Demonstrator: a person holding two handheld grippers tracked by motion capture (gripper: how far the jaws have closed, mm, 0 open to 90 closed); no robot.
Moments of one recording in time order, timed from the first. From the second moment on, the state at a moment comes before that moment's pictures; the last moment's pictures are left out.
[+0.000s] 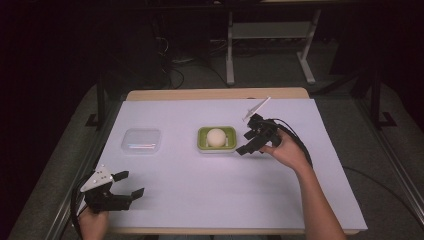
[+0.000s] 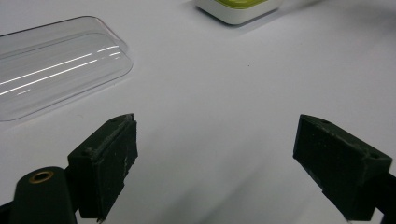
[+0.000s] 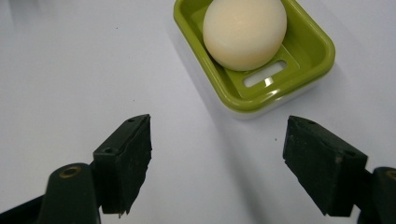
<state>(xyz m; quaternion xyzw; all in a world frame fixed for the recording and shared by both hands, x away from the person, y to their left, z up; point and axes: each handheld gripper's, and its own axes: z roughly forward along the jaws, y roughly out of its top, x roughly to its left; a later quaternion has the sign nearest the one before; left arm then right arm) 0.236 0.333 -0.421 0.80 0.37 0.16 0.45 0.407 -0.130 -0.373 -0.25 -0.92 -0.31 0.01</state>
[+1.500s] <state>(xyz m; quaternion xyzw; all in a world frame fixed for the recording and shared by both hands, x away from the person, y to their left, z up) 0.236 0.326 -0.422 0.80 0.36 0.17 0.45 0.339 -0.191 -0.403 -0.29 -0.91 -0.31 0.00</state>
